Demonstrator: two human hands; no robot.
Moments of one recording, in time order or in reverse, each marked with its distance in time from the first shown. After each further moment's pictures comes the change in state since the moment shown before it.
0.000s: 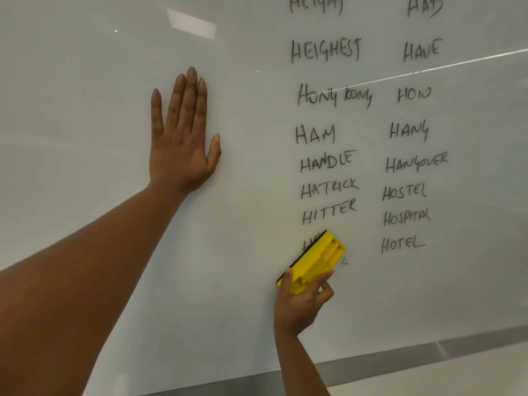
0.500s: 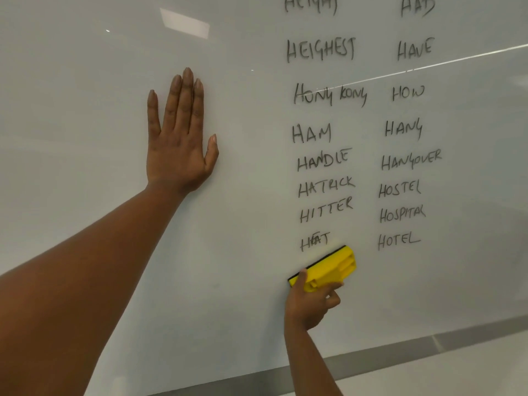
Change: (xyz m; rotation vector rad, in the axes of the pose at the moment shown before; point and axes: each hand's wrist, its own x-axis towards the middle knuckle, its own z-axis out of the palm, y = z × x) left_hand -0.001 0.000 -0.001 -0.002 -0.009 0.001; right_hand 0.023 0.015 -0.005 -0.031 -0.017 0.317
